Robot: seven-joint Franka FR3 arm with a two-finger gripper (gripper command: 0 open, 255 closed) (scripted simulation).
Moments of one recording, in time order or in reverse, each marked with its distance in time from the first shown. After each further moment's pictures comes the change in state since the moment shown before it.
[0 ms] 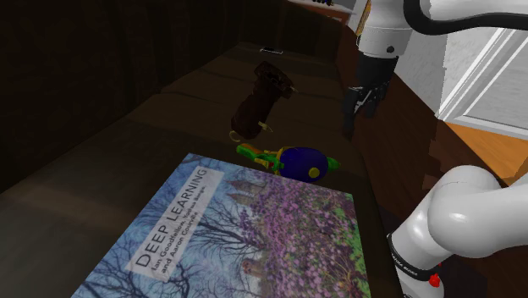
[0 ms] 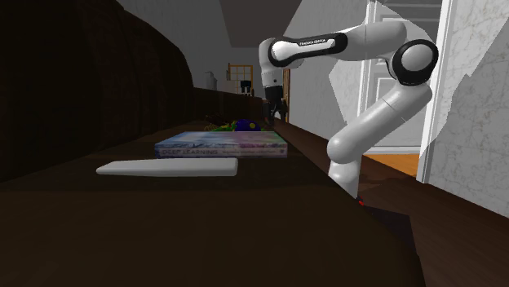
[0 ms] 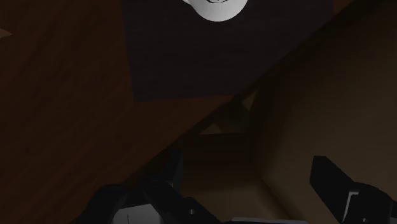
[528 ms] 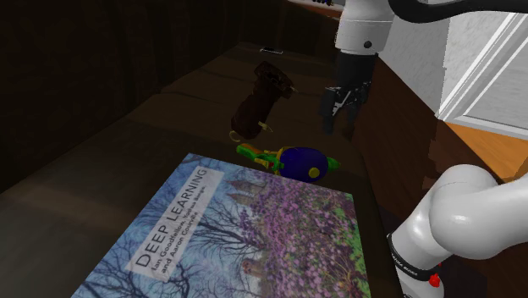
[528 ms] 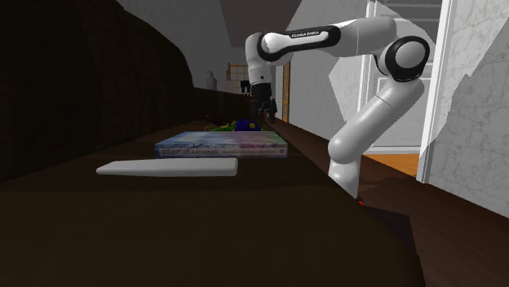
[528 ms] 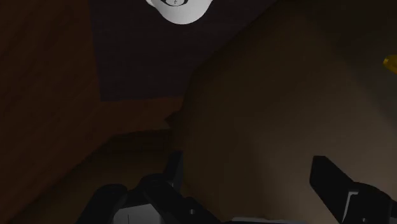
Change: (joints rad) arm 0.050 0.105 0.104 0.089 0.117 -0.001 0.116
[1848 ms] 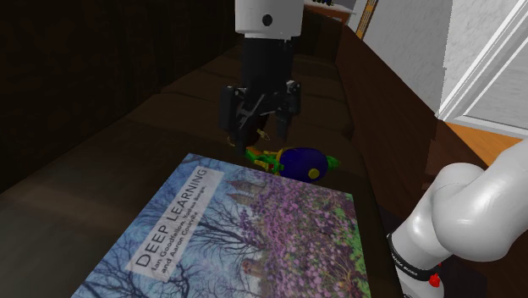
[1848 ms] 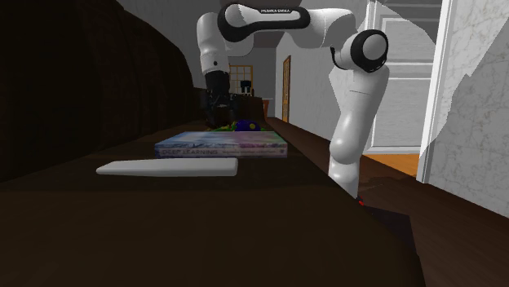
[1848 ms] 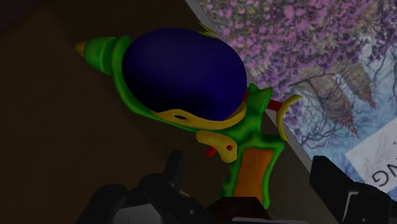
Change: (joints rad) arm 0.093 0.422 0.274 0.405 0.190 0.042 0.339
